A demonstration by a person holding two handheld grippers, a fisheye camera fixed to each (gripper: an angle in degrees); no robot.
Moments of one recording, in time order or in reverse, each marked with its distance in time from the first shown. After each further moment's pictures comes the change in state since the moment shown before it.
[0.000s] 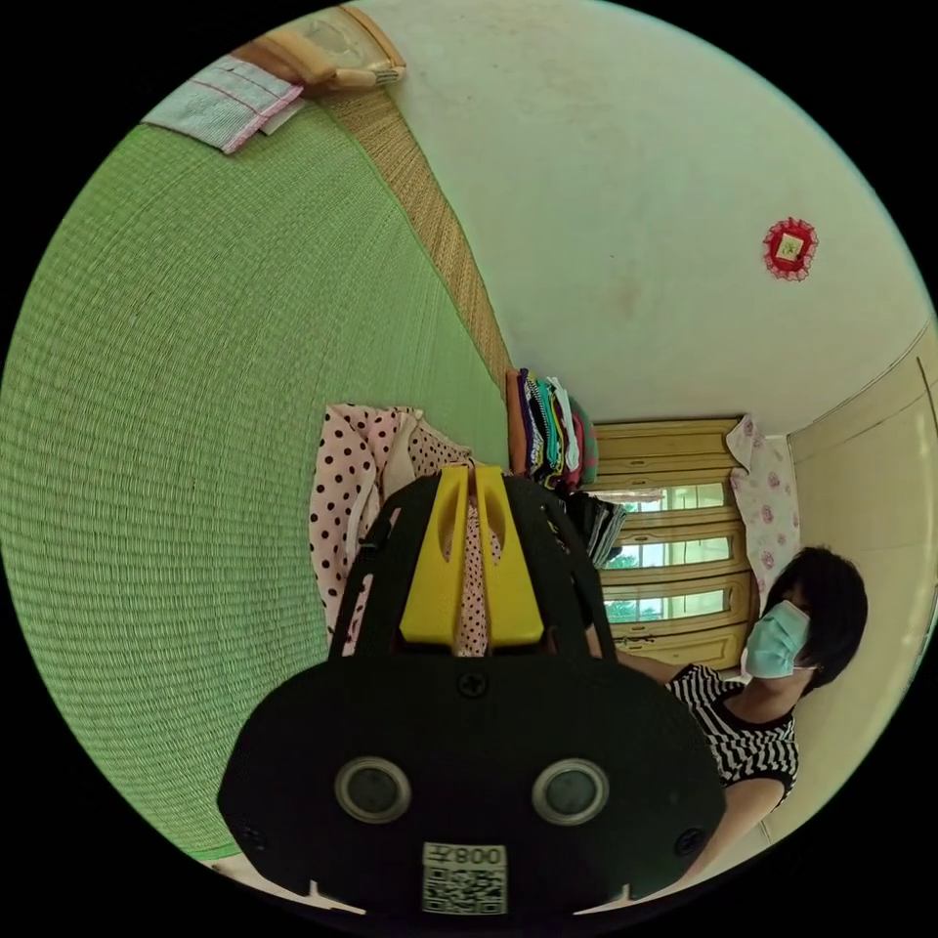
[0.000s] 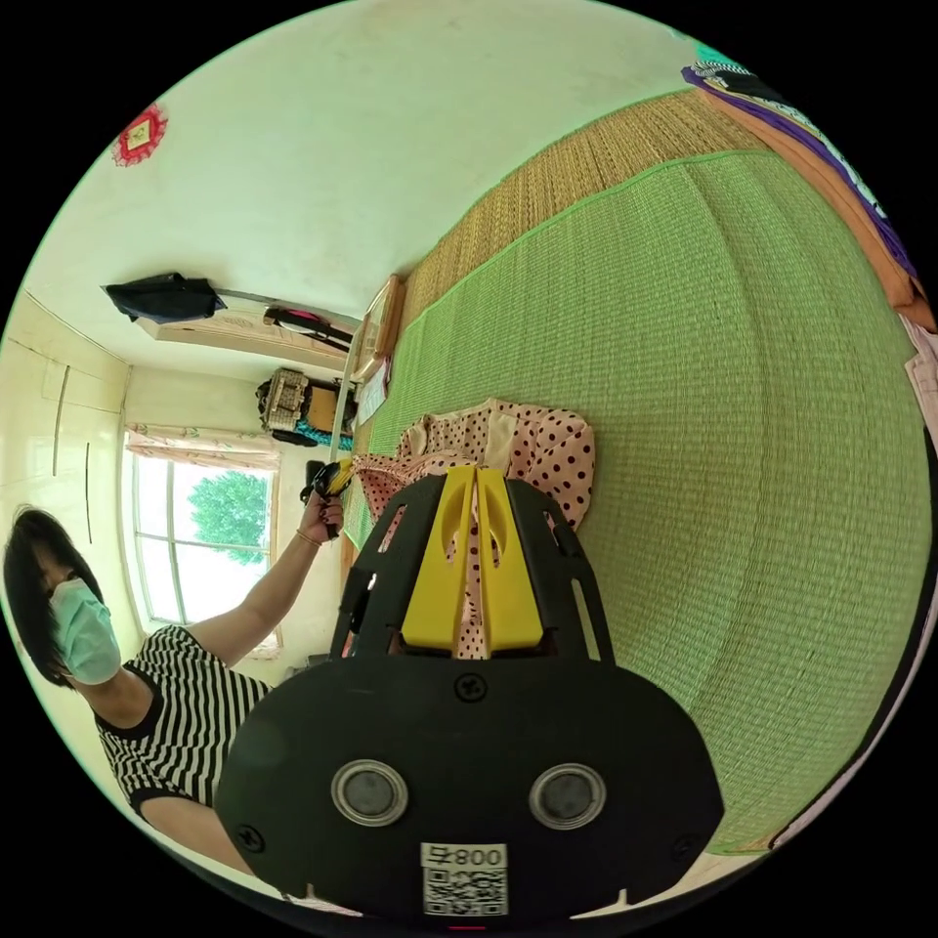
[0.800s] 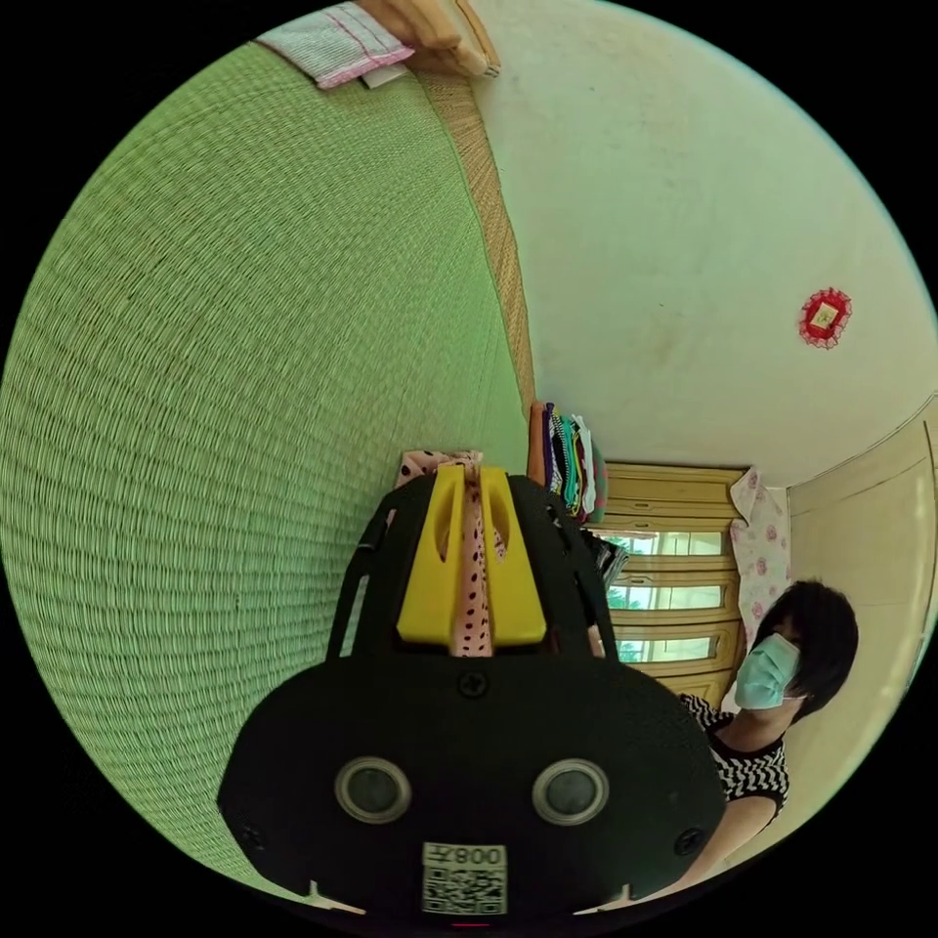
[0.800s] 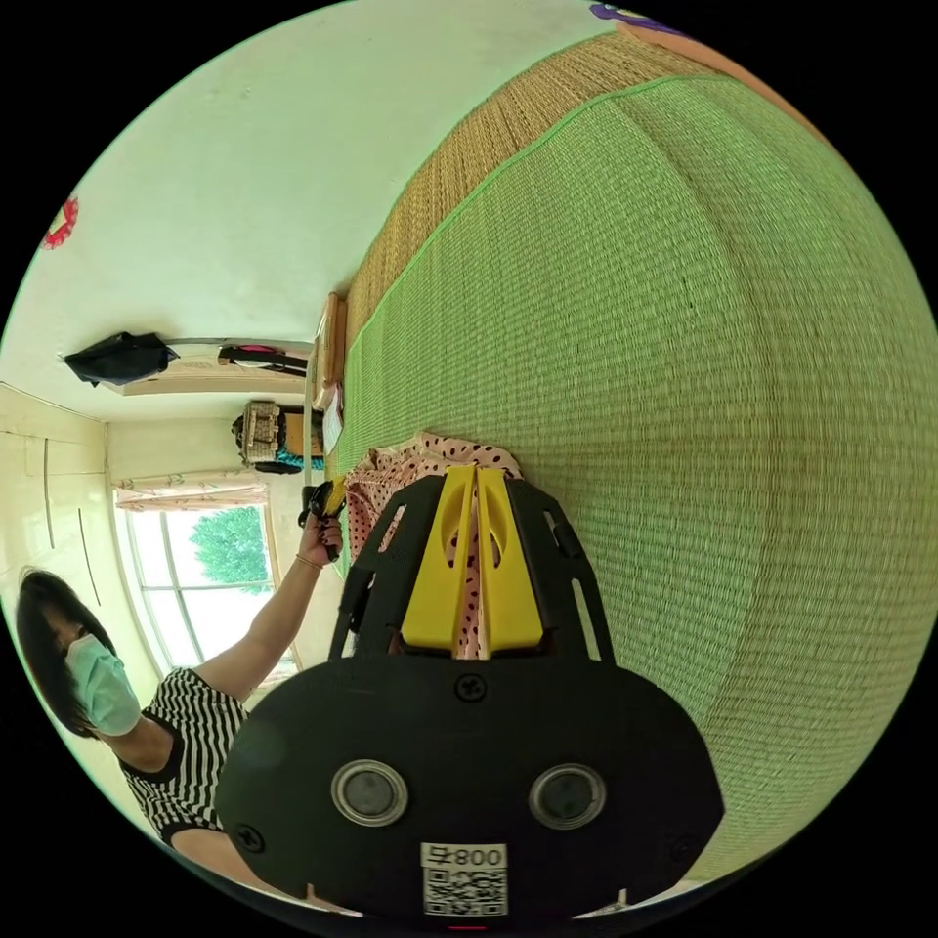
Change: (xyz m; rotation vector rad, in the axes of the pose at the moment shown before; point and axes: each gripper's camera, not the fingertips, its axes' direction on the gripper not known) left arm -0.083 -0.121 0.121 0.047 0.003 -0.113; right arm 0.034 -0.088 0.046 -0.018 0.019 0.148
